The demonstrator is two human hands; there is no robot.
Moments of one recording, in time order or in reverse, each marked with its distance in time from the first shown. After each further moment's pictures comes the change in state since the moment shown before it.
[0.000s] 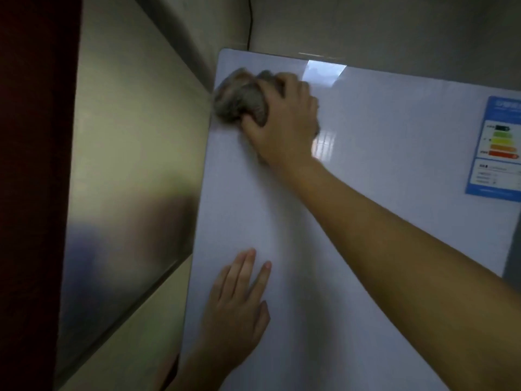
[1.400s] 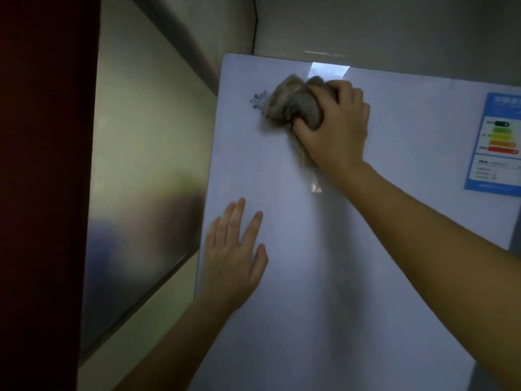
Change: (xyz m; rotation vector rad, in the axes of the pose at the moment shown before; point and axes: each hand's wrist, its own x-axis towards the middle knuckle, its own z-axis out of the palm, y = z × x) left_hand 0.061 -0.017 -0.047 -0.061 0.213 -0.093; right_hand -0.012 0.066 -0.043 -0.064 0.029 0.044
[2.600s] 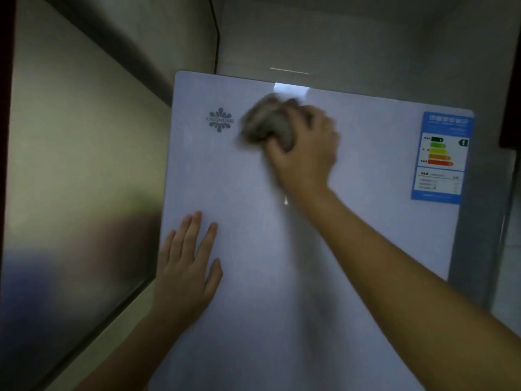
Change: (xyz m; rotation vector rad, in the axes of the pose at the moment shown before) left_hand 0.013 -0.021 0.018 0.100 -0.021 0.025; right_hand -0.013 0.013 -0.010 0.036 0.084 0.136
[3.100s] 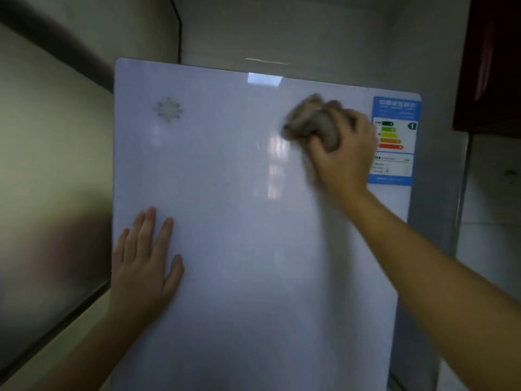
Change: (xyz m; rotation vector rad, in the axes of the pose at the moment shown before) left_hand 0.001 0.008 -0.002 -0.013 -0.041 -0.047; right_hand -0.009 0.126 -0.078 -0.058 0.049 0.098
